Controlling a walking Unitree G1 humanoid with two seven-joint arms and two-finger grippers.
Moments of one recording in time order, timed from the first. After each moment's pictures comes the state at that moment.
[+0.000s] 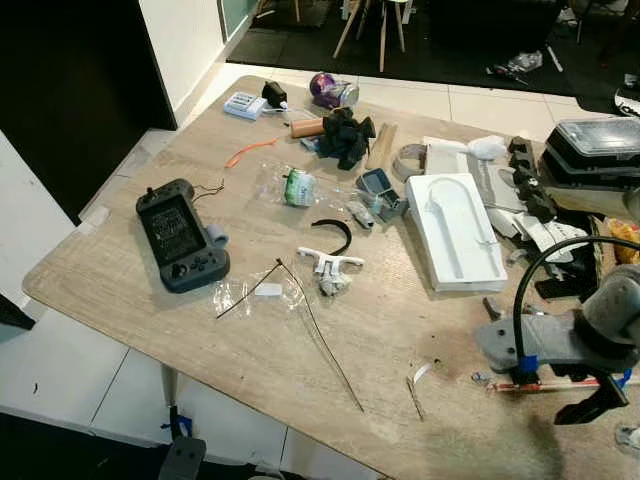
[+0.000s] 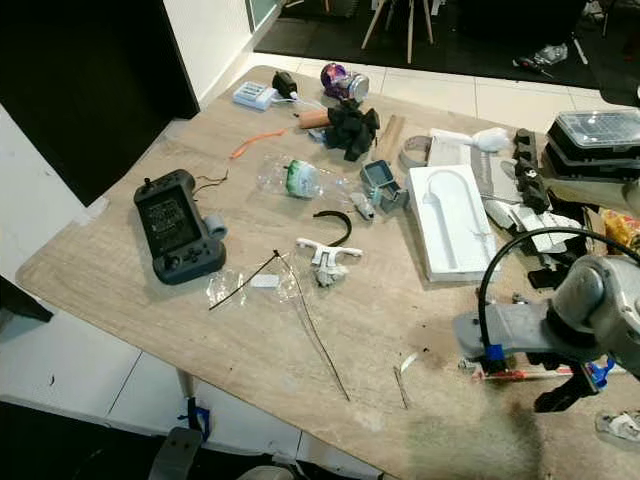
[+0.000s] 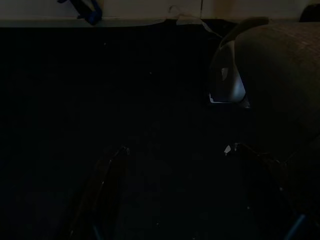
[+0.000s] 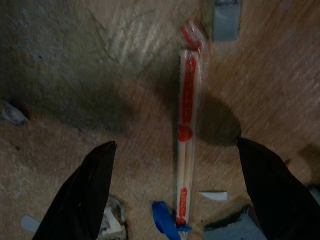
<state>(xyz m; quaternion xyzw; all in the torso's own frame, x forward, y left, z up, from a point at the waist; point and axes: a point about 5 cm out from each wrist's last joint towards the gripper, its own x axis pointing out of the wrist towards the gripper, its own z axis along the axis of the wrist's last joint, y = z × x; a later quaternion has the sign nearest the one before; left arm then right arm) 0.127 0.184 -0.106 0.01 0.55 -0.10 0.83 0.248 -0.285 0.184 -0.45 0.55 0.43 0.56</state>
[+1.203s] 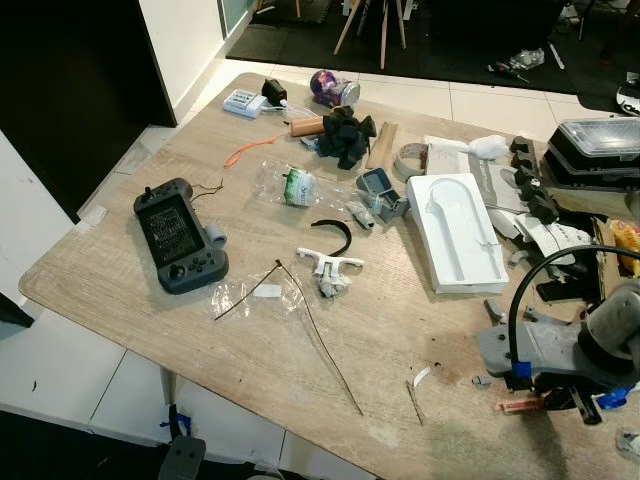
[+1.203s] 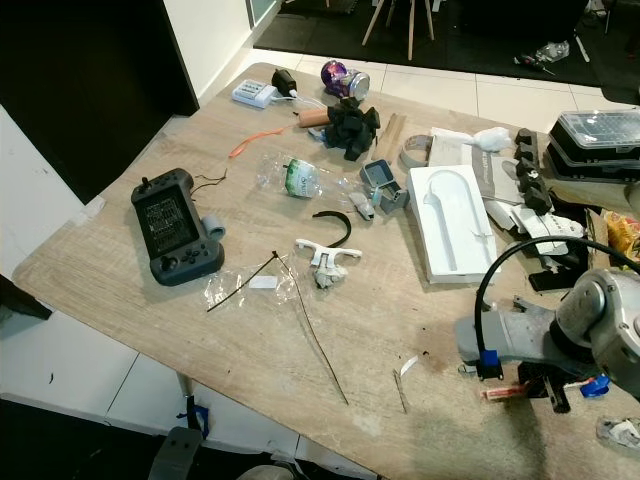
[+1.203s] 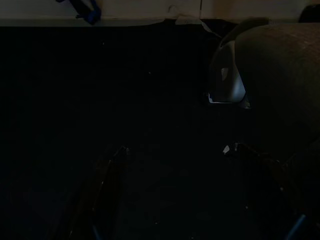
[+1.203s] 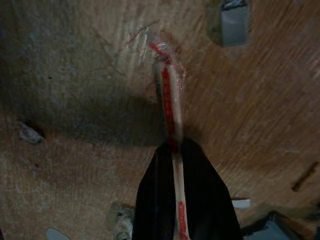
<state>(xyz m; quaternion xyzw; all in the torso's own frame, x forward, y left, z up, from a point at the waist) 0.127 0.184 -0.106 0.01 0.55 -0.10 0.83 0.232 -0.278 0.177 -0.41 0.57 0.42 0.57</state>
